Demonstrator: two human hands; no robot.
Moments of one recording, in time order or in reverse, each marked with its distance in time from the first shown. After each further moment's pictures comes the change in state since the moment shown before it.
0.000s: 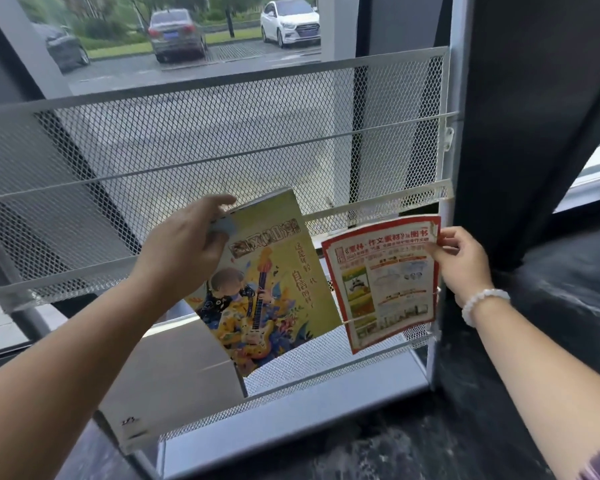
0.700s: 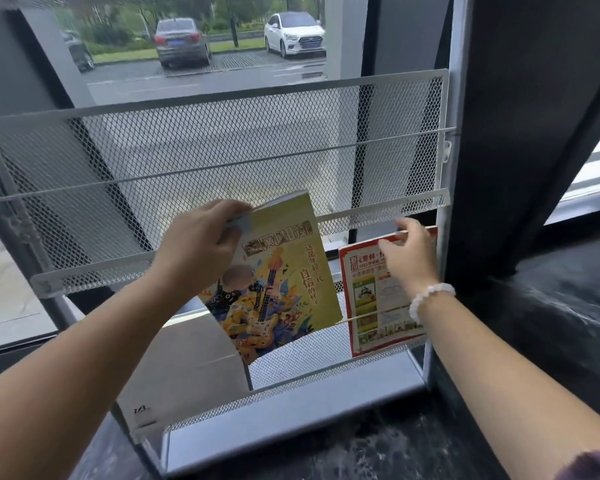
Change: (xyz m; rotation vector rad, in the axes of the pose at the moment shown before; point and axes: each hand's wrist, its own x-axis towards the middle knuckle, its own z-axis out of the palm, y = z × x) left_hand -0.011 0.014 -0.021 -0.096 0.021 -0.040; right_hand -0.044 -0.073 0.056 -0.196 0.006 -0.025
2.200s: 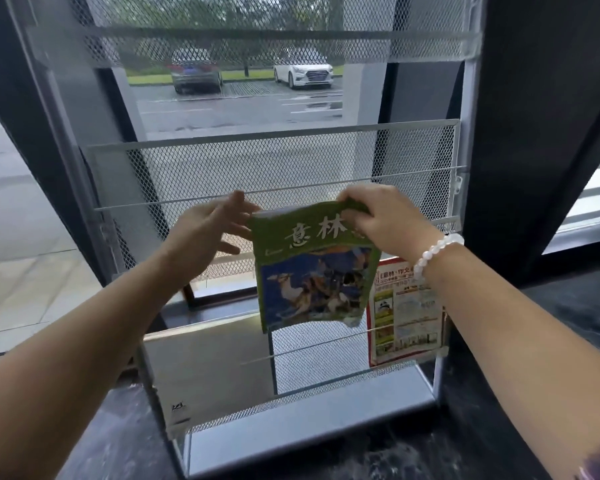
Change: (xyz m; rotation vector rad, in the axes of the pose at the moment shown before) left_hand -0.015 -0.025 -0.082 -0.771 -0.168 -0.203; right_hand -0.040 -0.151 -0.021 -0.387 -0.358 -0.742
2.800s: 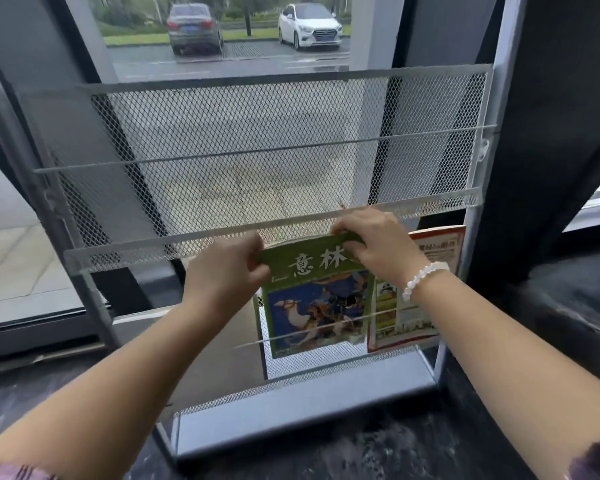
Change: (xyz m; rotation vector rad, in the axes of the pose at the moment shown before) left_hand 0.005 -0.080 0.080 0.864 0.229 0.005; right_hand -0.016 0.072 0.086 -0.082 -0.051 -0.018
